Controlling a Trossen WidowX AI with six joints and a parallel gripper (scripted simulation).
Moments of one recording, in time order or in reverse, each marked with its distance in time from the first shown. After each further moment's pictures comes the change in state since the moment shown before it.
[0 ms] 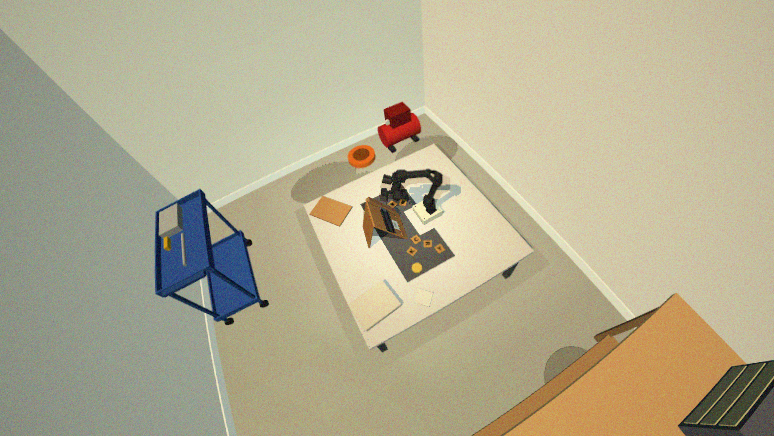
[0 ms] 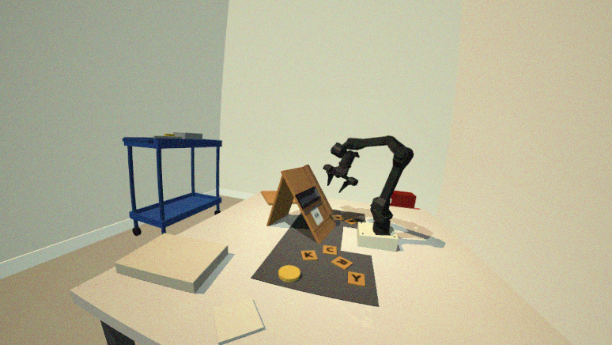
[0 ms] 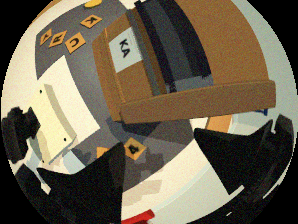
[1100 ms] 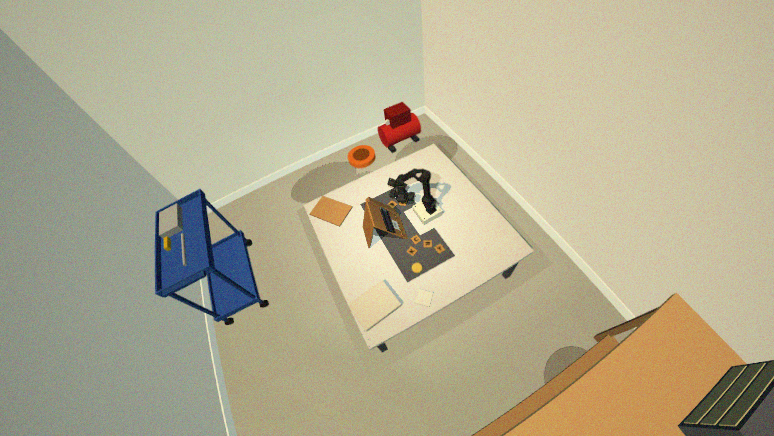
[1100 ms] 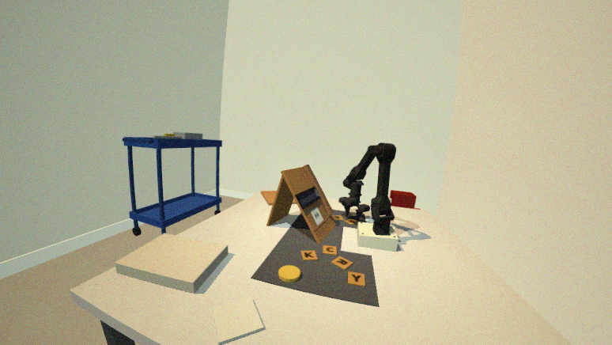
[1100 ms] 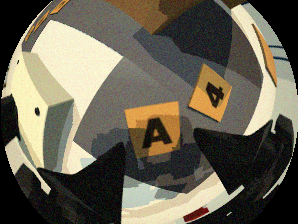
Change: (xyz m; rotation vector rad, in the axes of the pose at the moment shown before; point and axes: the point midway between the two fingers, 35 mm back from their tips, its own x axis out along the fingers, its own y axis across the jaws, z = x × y) arm 0.129 0.123 -0.118 0.379 0.145 0.306
